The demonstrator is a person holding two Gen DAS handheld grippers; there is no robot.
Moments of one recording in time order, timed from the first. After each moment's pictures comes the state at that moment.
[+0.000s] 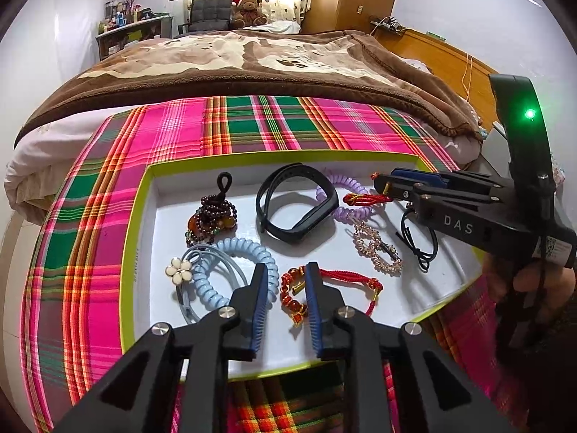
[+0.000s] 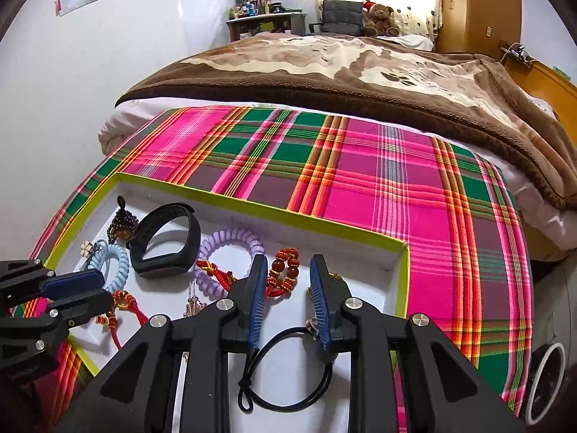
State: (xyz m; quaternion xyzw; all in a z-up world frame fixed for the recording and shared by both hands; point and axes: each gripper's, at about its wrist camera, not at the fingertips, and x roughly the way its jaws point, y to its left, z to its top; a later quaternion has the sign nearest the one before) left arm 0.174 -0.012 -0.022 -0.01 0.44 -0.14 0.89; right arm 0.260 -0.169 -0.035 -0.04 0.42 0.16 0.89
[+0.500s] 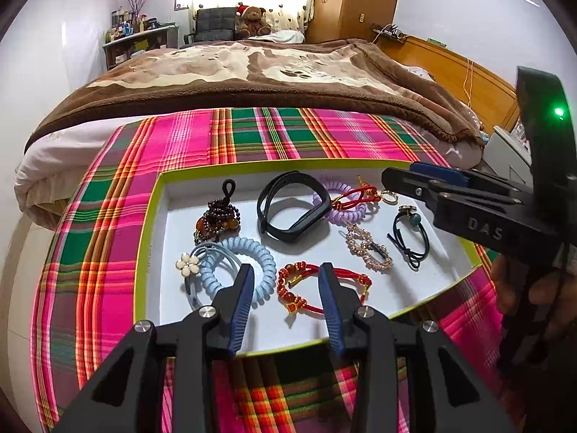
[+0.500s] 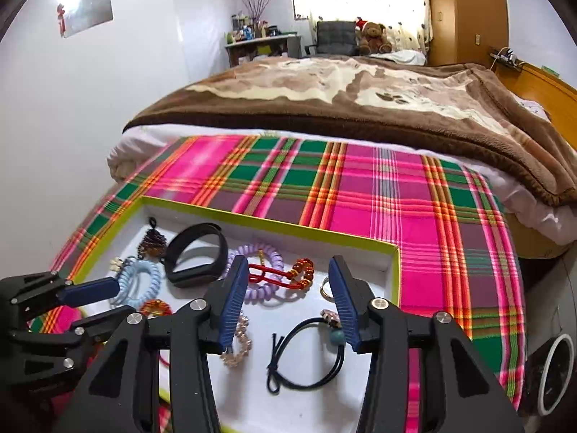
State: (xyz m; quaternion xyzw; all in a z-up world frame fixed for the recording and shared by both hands) left arm 0.155 -0.015 -0.009 -0.01 0.42 -0.13 0.90; right arm 0.229 -0.172 -0.007 -0.01 0.37 0.16 0.91
